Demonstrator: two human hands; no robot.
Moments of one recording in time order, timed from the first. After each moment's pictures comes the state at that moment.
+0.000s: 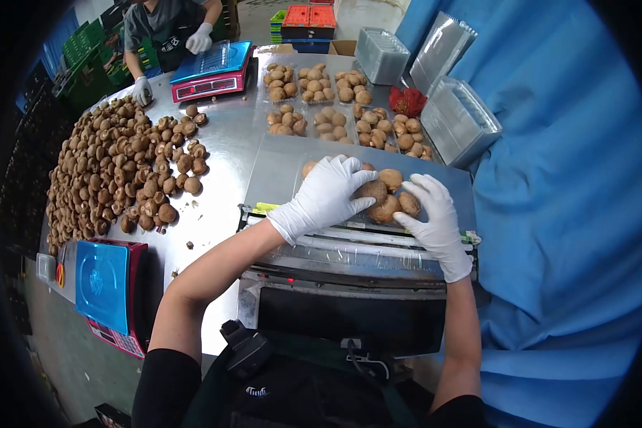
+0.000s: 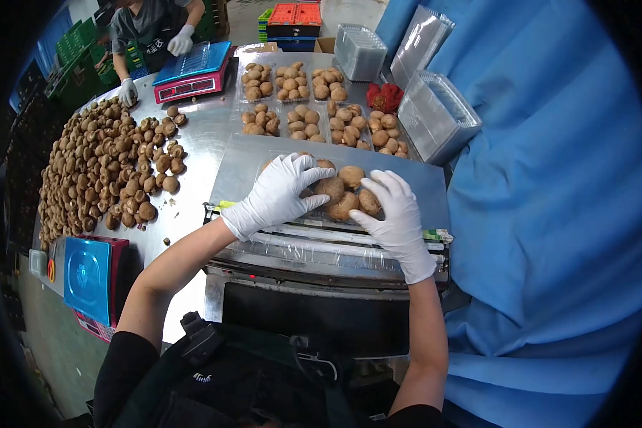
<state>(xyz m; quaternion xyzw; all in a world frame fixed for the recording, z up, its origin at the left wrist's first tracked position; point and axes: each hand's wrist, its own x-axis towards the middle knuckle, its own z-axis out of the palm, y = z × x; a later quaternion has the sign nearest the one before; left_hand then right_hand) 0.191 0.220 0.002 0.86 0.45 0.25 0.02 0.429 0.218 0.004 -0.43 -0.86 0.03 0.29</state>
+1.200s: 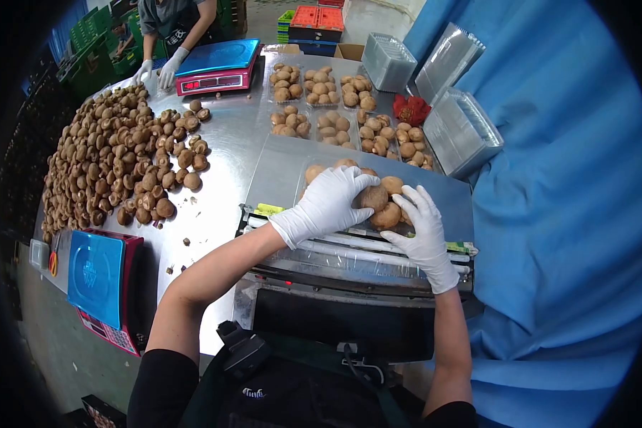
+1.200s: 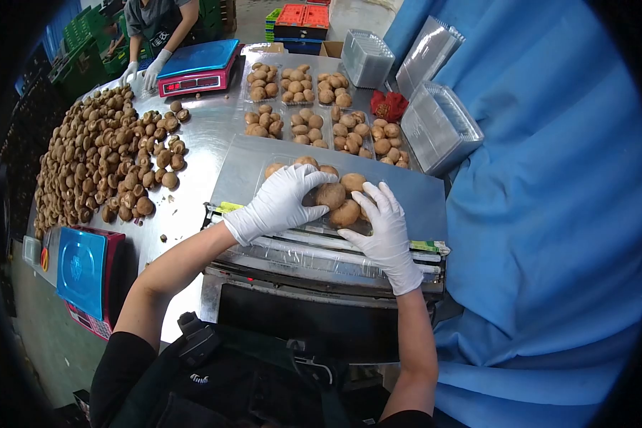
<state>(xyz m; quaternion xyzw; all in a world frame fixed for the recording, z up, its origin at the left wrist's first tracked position) 0.190 0.217 -0.004 0.83 0.47 0.29 0.10 0.421 0.216 -0.016 -0.41 -0.88 0.05 0.24</state>
